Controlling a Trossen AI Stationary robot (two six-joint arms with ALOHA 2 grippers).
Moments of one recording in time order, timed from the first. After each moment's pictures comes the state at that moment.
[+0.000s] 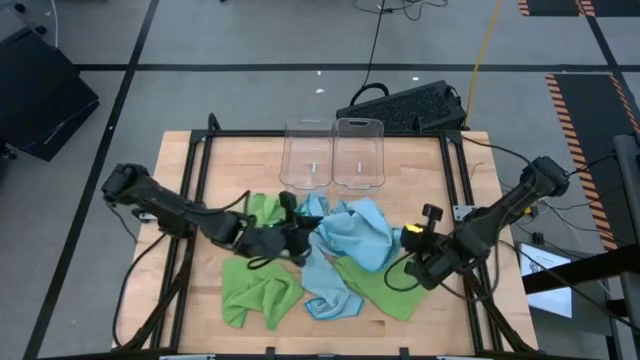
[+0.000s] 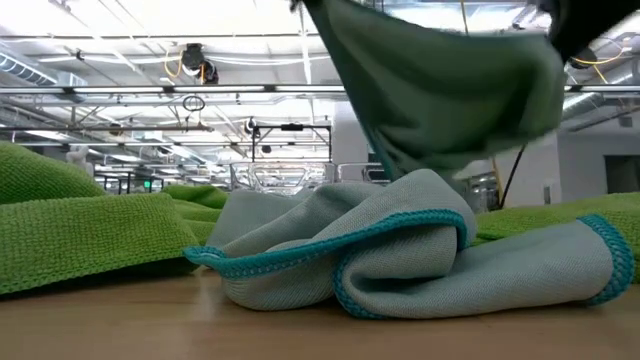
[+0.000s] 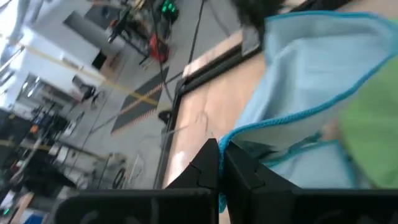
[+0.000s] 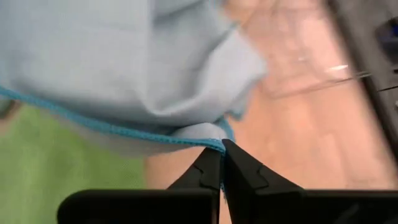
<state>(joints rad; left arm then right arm) -0.39 1.51 1.17 -0.11 -0.77 0.42 0.66 1.32 1.12 -1.27 0.65 0.86</state>
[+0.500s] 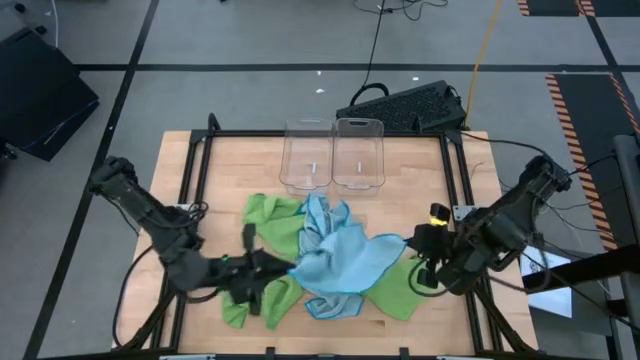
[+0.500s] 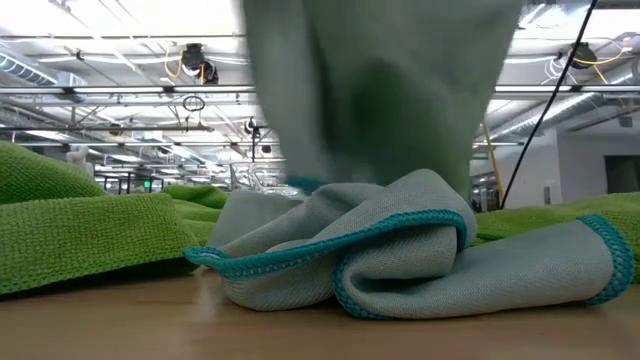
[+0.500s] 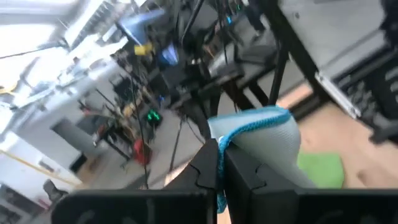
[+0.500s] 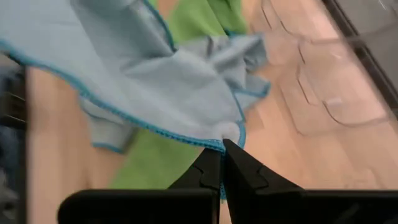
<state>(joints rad) -0.73 1.36 1.17 0.19 -0.79 0.67 0.75 1.32 1.45 -1.31 0.63 0.85</state>
